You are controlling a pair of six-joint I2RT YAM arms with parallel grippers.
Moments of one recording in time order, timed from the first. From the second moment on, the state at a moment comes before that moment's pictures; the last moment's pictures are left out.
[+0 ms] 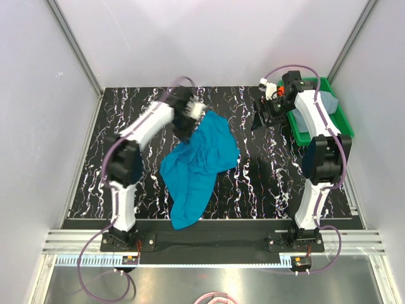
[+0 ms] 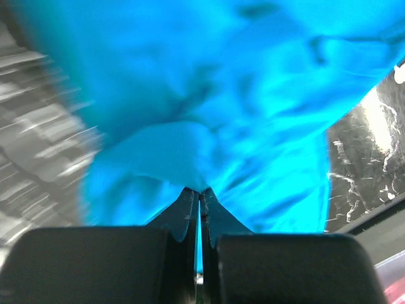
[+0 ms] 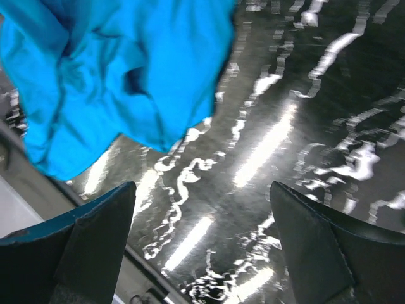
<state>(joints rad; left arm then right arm) -0.48 2.09 1.85 -1.07 0.24 0.09 0.06 2.00 1.90 -1.13 -0.57 -0.30</state>
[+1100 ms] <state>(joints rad) -0.26 1.83 1.64 -1.16 0.22 0.16 0.38 2.45 2.17 -1.17 -0.72 -0.27</state>
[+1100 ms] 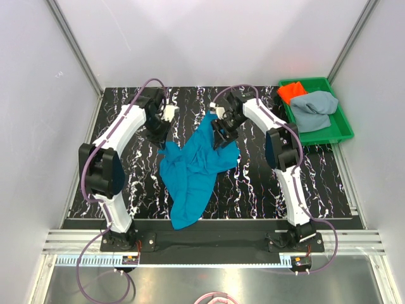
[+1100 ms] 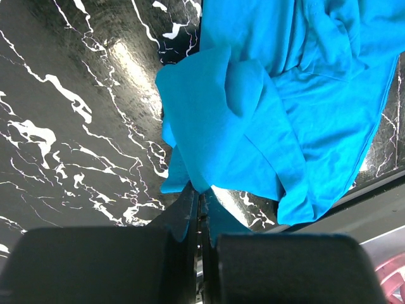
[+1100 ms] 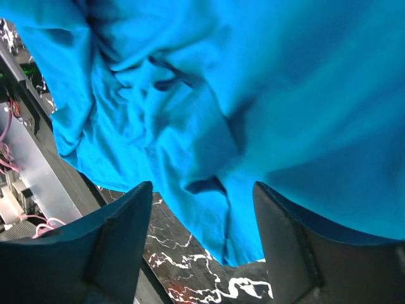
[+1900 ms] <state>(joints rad) -0.25 1.83 1.64 -1.15 0.23 0.14 0.43 2.48 2.18 -1.14 -0.73 -0.25</state>
